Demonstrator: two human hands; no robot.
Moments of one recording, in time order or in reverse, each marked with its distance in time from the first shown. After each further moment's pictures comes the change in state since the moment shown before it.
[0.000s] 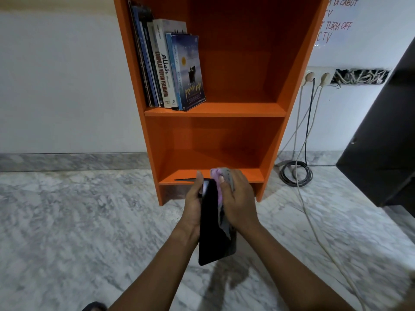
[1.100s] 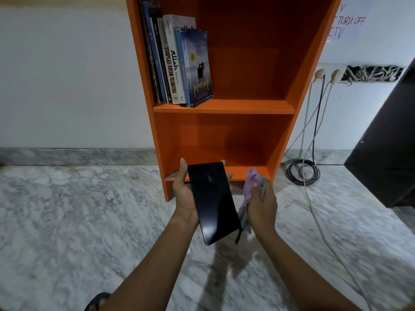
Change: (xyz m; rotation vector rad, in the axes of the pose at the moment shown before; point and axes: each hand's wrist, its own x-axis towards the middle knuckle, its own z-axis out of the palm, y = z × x) left_hand 0.014 0.023 -0.020 -0.236 -0.127 0.078; right_hand -0.020 0.024 -0.009 0.212 0.230 0.499
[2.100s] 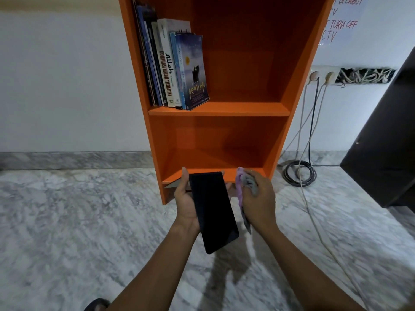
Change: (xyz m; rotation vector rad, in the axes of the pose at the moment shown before) left_hand -0.003 -0.014 -0.005 0.097 0.100 0.061; right_hand 0.028 0.008 -0.006 -0.268 -0.101 -0.245
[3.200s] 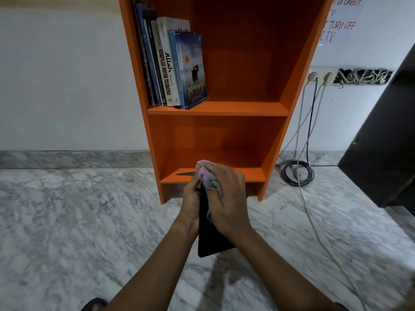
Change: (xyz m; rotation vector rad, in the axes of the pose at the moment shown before) left_hand -0.011 0.001 0.019 0.110 -0.059 -0.078; right_hand -0.037 -0.084 0.021 -0.047 -0.109 -0.357
